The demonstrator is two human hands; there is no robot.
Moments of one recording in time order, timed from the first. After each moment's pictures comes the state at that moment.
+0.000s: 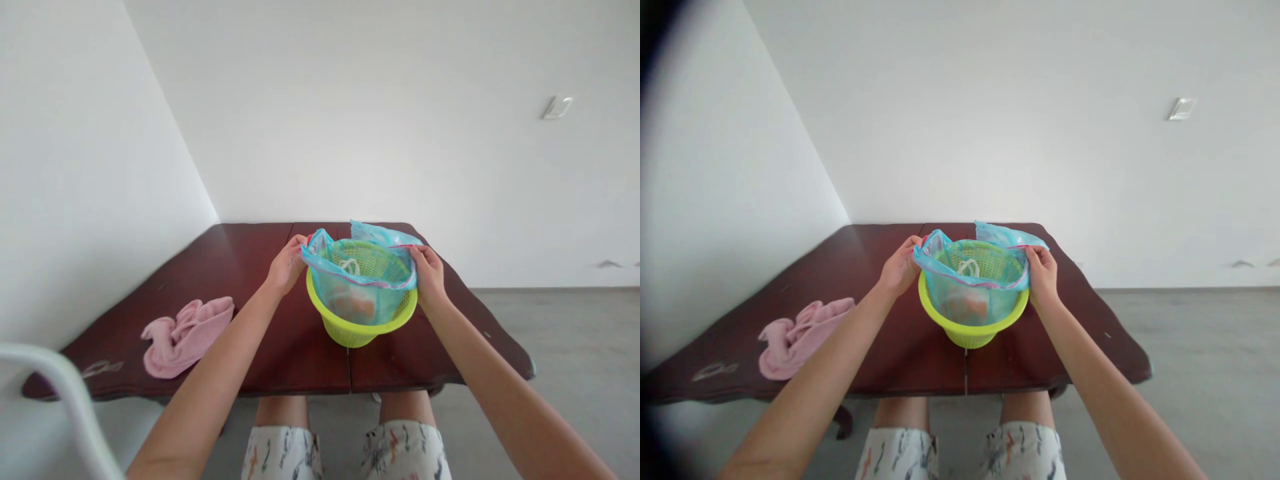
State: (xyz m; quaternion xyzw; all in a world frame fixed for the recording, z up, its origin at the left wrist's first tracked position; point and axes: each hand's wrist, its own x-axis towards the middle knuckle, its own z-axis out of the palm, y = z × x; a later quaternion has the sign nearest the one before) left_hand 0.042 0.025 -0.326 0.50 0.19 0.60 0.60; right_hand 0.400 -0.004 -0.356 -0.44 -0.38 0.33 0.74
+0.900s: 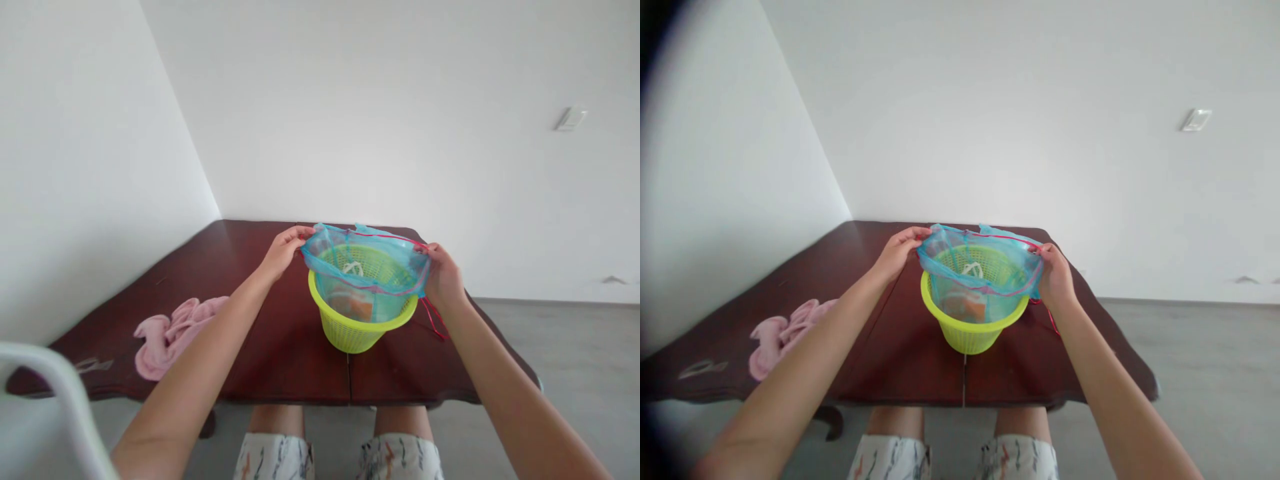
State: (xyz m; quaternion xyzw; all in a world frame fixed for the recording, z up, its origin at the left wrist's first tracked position) left_hand 0.017 0.069 -0.310 0.56 0.32 0.61 0.47; right_hand 0.416 0.000 -0.322 -0.30 -0.40 0.46 0.73
